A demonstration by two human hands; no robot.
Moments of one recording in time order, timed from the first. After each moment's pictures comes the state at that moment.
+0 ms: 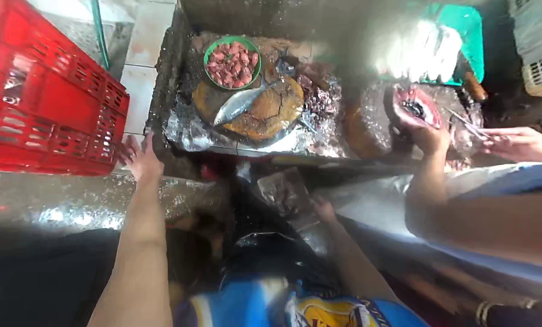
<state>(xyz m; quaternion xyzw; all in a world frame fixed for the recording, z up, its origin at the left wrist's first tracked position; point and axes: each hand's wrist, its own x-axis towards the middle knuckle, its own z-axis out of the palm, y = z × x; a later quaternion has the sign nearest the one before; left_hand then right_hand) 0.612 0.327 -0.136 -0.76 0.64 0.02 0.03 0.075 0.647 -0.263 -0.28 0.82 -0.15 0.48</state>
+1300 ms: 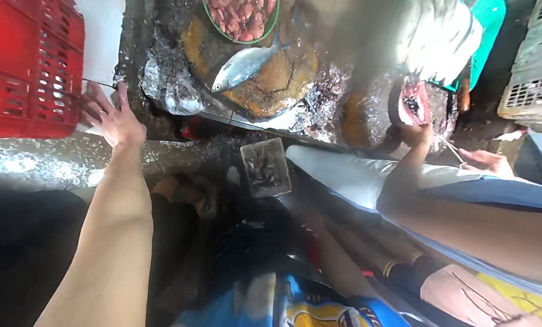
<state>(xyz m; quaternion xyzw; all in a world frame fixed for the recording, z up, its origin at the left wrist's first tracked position) 0.614 0.296 -0.147 -0.79 0.60 0.08 0.08 0.089 0.734 -0.210 -0.07 0.85 0.04 0.52</state>
